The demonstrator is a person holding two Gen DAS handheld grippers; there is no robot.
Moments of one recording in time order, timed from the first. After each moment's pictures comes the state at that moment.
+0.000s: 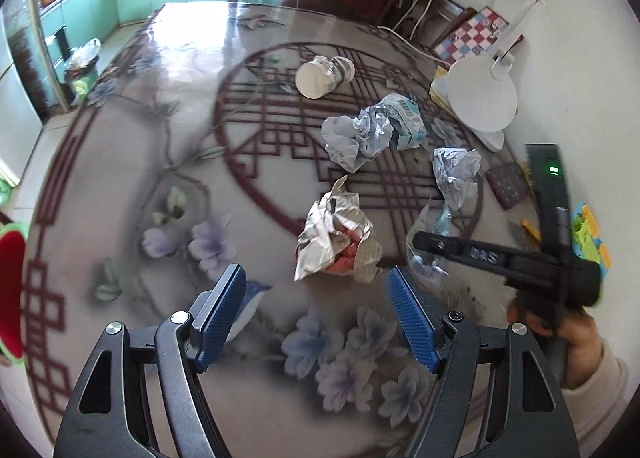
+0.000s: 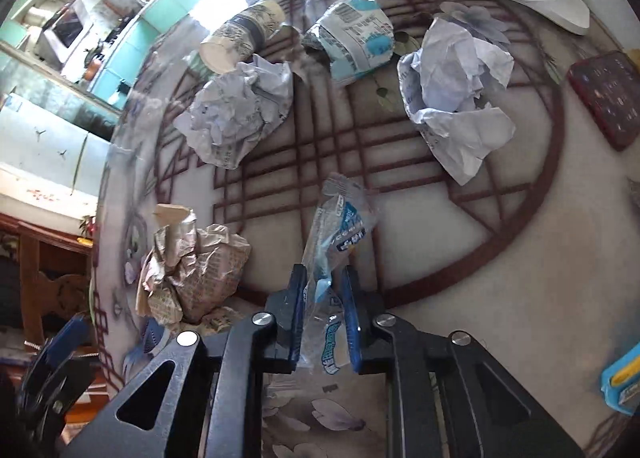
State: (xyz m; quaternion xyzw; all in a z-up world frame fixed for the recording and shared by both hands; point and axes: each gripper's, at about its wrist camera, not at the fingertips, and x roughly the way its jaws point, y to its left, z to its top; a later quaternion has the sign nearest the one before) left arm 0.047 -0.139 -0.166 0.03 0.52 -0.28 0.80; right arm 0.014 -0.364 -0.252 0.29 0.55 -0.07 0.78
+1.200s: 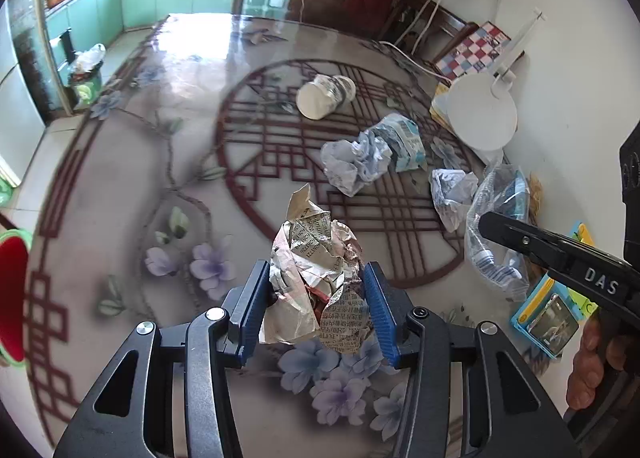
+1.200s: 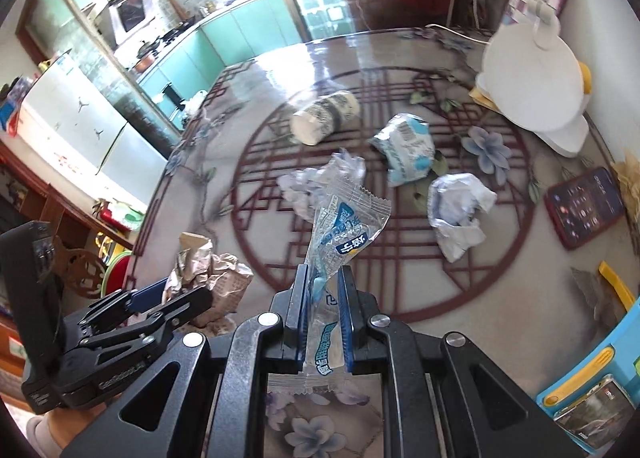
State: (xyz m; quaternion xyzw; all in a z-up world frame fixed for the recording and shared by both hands) left arm 0.051 -0.133 -0.148 0.01 0.51 -0.27 0.82; right arm -0.003 -0.327 -0.139 0.19 0.48 -0.04 0.85
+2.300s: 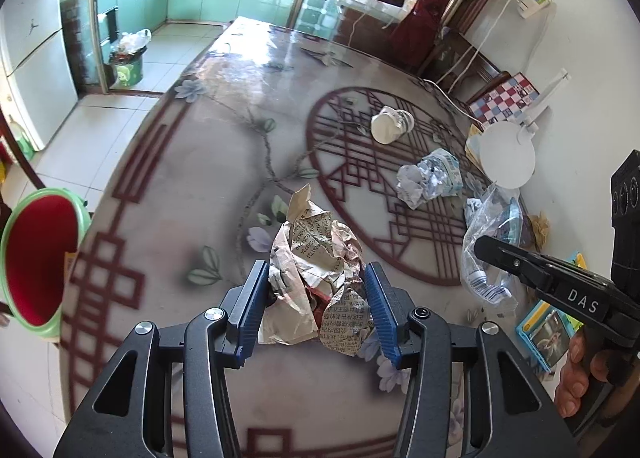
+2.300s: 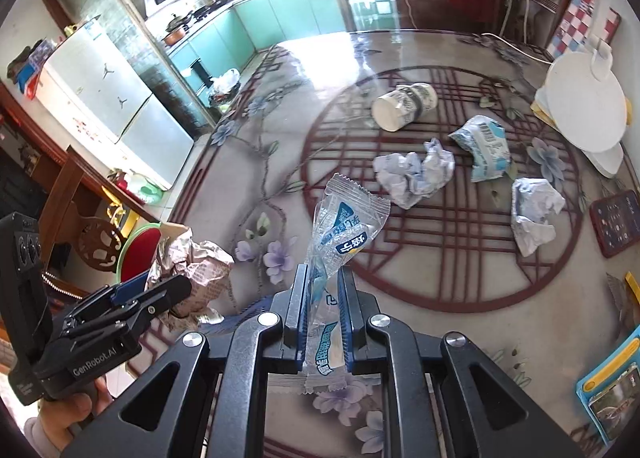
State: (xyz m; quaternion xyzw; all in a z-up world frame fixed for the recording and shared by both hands) left arm 0.054 -0.031 -0.139 -0.05 0.49 -0.22 0.84; right arm 0.016 -0.236 -0.133 0.16 0.50 0.00 0.85
